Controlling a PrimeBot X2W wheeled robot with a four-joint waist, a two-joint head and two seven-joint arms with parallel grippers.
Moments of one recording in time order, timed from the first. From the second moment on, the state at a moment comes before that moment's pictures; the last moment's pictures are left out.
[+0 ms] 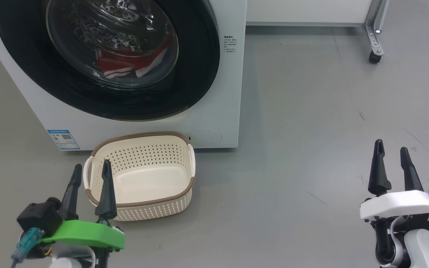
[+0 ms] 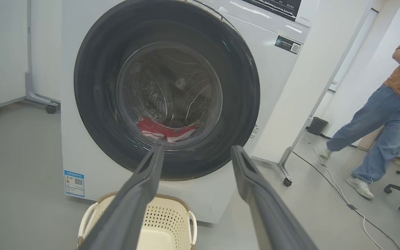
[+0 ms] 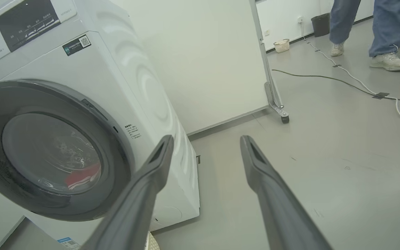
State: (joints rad) left arm -0.05 0.03 -0.11 0.10 -0.54 -0.07 -0.18; right arm -0.04 -0.11 0.08 0.09 0.62 -0.03 -0.18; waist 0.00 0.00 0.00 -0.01
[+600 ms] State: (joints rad) left arm -0.03 0.04 -0.19 0.19 -0.25 0.01 -0.24; right arm -0.04 -0.14 0.18 0.12 0.34 -0.08 -0.22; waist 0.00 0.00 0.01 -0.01
